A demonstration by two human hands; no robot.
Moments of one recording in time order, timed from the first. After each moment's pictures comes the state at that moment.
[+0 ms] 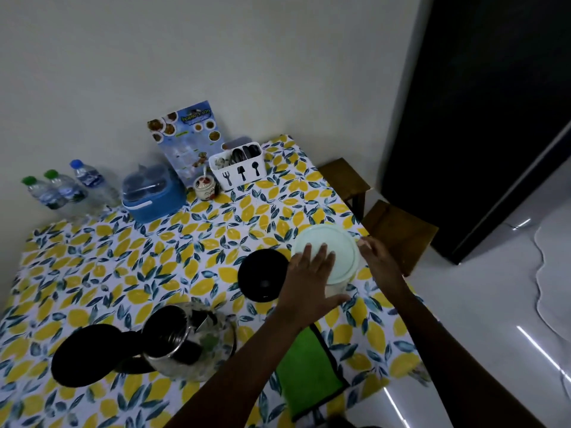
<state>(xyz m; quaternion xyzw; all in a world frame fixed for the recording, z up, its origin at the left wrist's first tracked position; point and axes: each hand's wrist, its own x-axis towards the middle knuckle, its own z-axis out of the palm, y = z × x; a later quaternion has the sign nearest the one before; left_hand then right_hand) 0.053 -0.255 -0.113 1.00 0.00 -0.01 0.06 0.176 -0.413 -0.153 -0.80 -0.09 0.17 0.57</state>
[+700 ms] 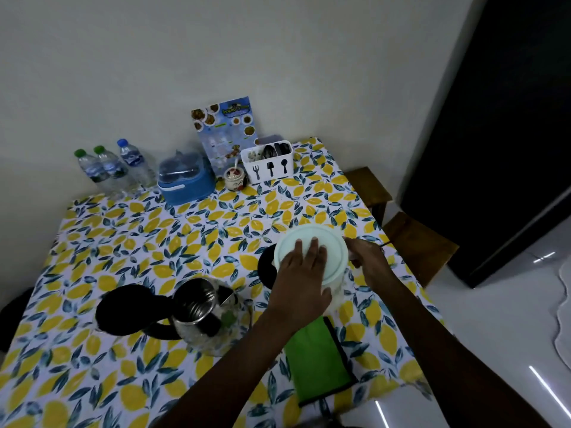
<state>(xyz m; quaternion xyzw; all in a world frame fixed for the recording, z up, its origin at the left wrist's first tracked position) -0.007 -0.234 -0.077 1.00 0.07 0.05 0.03 0.154 -0.338 -0.113 -0.77 -0.03 0.29 0.57</state>
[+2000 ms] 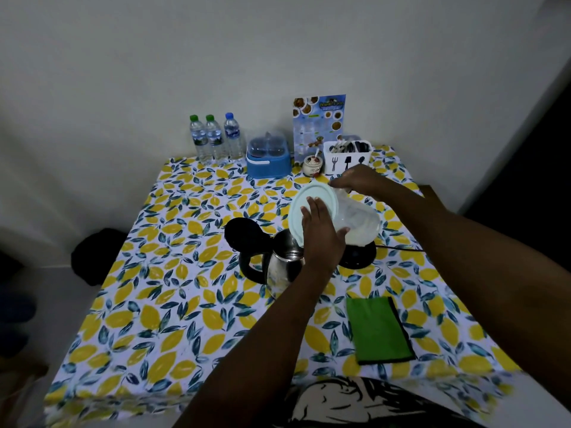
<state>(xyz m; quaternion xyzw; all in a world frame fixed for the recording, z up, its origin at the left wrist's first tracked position) -0.101 -0.157 -0.063 0.85 0.34 0.20 0.35 0.072 -0.154 0.007 -0.82 -0.42 0.24 0.31</state>
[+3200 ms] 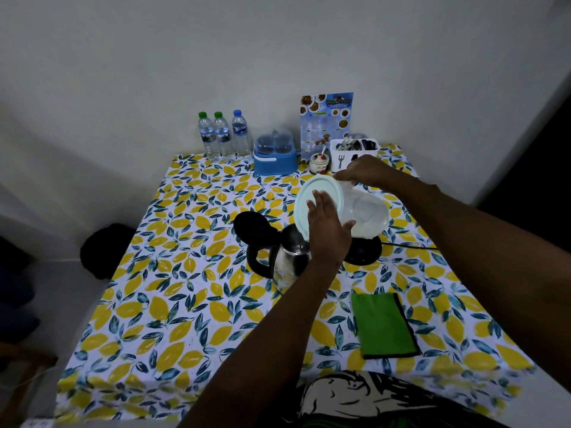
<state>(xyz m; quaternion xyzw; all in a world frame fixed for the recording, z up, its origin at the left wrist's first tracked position) -0.111 -0.162 -0.056 0.85 0.34 0.23 0.34 0.065 -0.149 0.021 -0.83 -0.44 0.22 0.26</state>
